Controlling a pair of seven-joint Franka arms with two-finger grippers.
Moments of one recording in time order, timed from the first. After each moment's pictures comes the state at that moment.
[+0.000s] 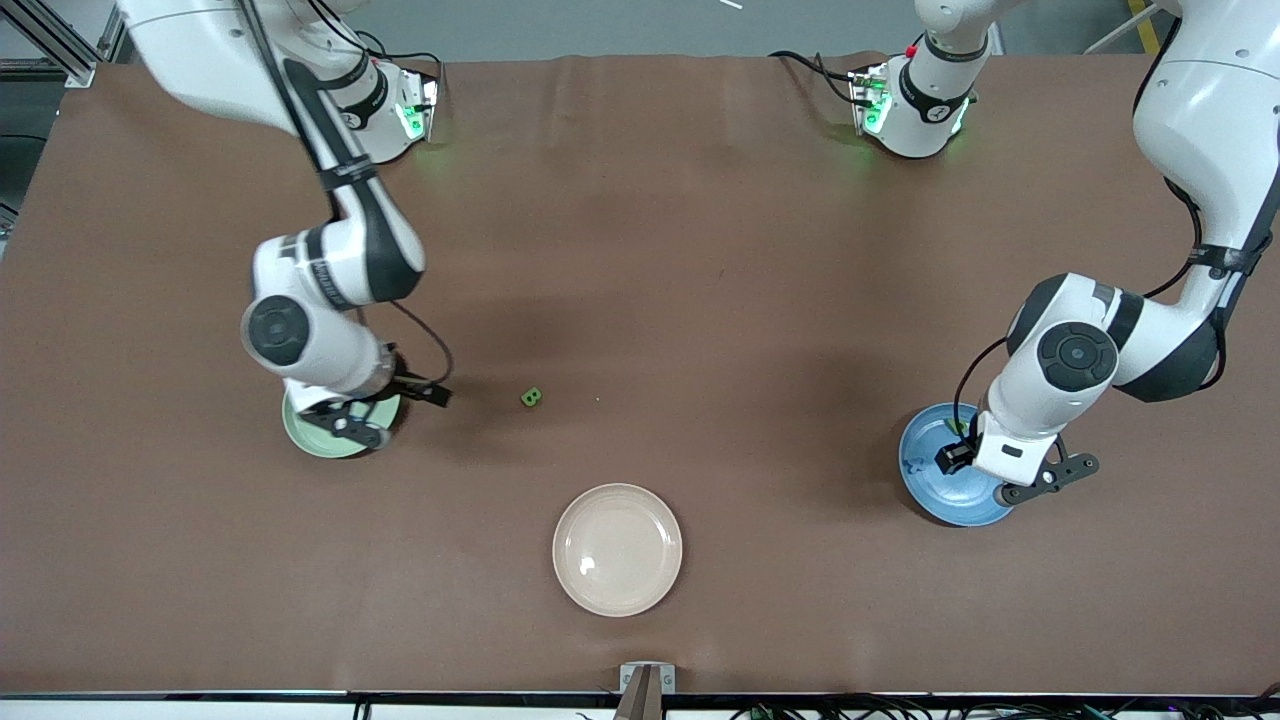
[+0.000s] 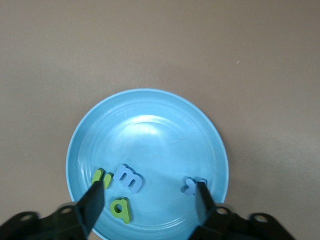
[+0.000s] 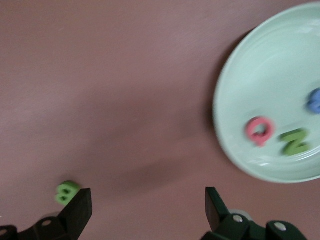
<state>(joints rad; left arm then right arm) 0.52 0.65 -0.75 -1.74 0.76 2.22 -0.92 0.36 0.42 -0.02 -1.91 0.11 2.24 0.67</state>
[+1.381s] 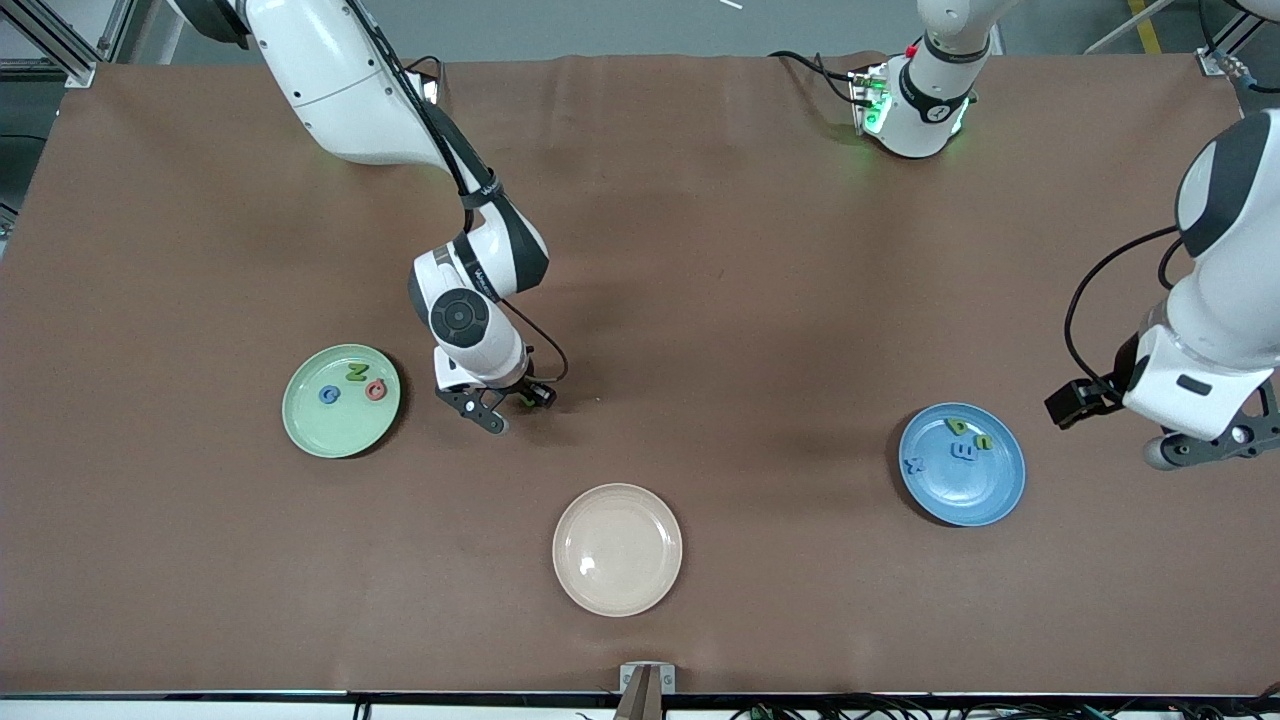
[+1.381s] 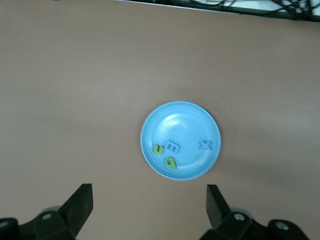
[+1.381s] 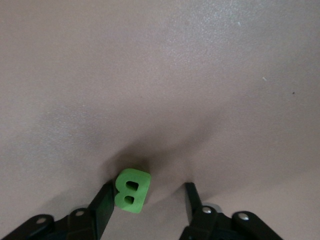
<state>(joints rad) 0.58 0.42 -0.91 -1.39 0.50 1.69 -0.51 0.55 0.63 -0.02 -1.86 0.11 2.47 1.03</state>
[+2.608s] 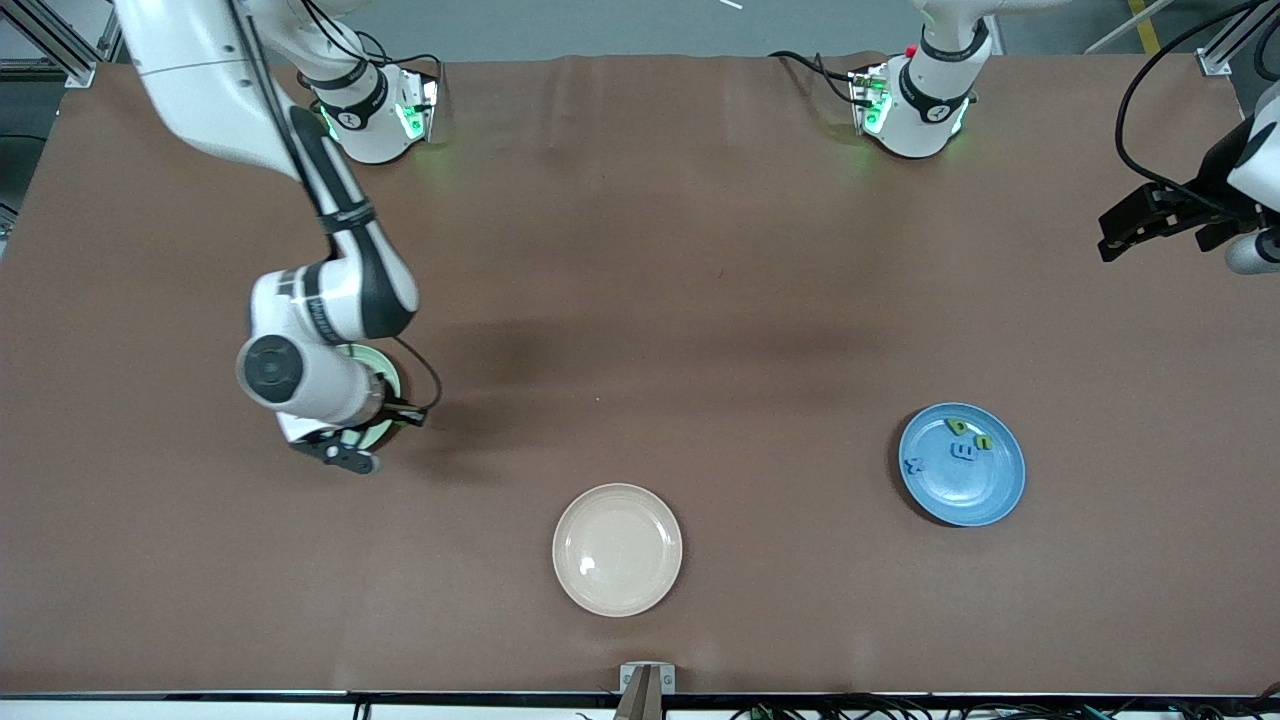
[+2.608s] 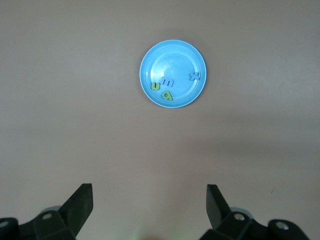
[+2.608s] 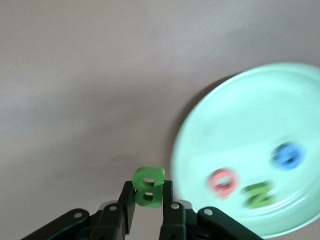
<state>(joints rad) 0.01 0.00 -0.10 -1.50 0.06 1.48 -0.15 0.25 0.51 -0.08 -1.82 0.10 2.20 0.42</state>
